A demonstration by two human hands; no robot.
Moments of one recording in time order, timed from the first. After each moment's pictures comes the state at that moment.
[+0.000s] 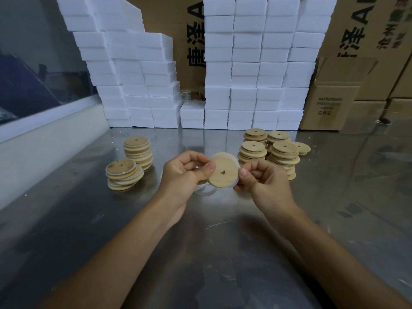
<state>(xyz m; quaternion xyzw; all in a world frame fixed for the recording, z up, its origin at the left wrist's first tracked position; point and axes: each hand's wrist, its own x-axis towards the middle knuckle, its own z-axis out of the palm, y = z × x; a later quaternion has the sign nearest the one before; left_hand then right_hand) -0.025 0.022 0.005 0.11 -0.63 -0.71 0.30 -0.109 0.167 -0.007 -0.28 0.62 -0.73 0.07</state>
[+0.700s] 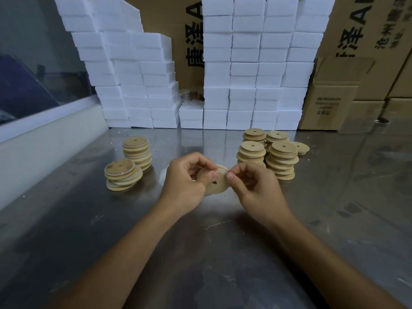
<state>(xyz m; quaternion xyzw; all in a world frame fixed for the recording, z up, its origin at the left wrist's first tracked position) -0.027 0.018 -0.004 0.07 -0.78 -0.51 0.35 -0.112 0.164 -0.020 -0.39 0.70 -0.60 -0.03</state>
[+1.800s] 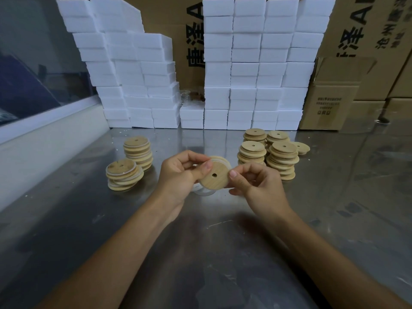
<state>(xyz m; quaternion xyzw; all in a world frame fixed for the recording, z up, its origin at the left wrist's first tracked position) -0.022 0.016 0.008 0.11 -0.65 -0.70 0.29 -0.108 0.163 -0.016 -0.32 0.61 -0.72 0.07</state>
